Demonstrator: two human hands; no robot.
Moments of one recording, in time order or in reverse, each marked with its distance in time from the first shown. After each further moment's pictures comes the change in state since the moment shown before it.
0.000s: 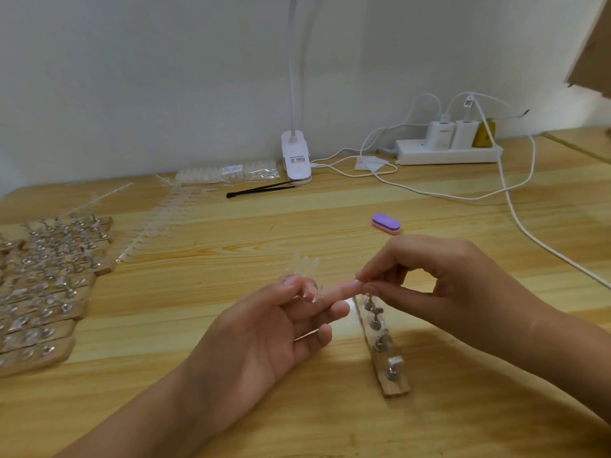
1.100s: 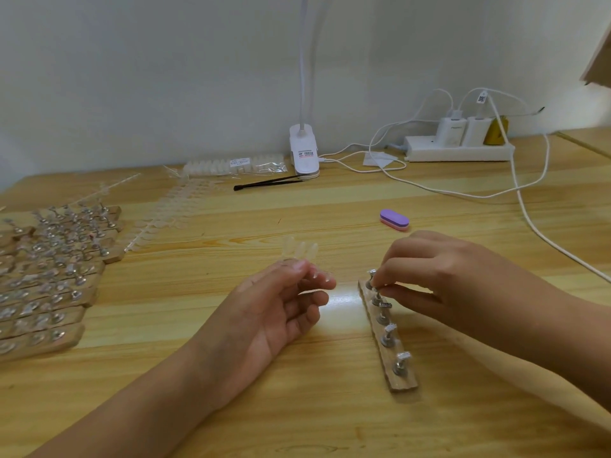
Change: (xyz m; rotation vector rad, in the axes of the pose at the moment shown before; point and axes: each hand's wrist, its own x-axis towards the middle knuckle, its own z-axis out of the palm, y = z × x) left_hand 0.009 0.002 -0.004 0.094 0.325 0.049; right_hand 0.001 -0.003 -0.005 -0.449 -0.196 -0.103
